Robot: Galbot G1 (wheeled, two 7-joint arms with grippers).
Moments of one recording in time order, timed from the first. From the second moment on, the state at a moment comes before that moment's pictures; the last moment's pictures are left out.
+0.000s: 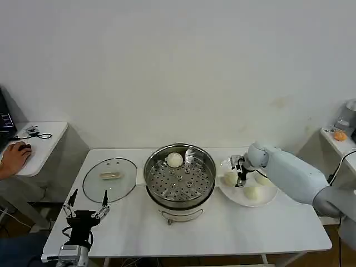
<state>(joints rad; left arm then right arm) 1.67 -1.31 -0.62 -2.18 0.00 0.07 -0.19 -0.01 0.95 -0.82 0.96 -0.12 -0.24 -0.92</state>
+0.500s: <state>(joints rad) 1.68 -1.31 -0.62 -2.19 0.00 0.07 -0.19 -0.01 0.97 -0.80 0.94 -0.12 -0.26 -0.93</state>
